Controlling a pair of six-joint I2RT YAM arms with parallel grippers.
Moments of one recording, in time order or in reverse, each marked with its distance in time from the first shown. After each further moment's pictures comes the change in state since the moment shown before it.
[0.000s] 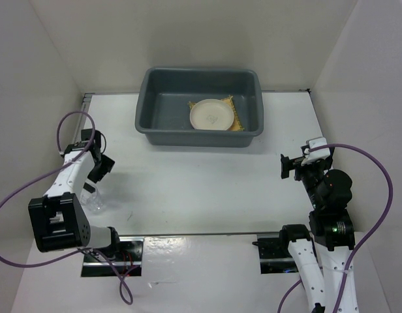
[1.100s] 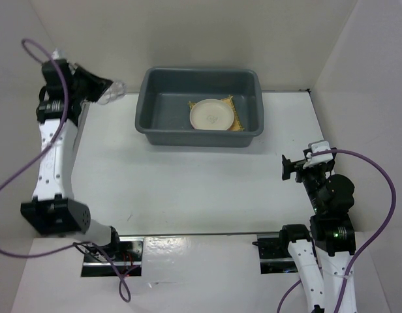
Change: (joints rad) left arm -0.009 0.082 0.666 0.368 0.629 0.071; right arm 0.000 -0.040 0.000 0.000 0.002 0.000
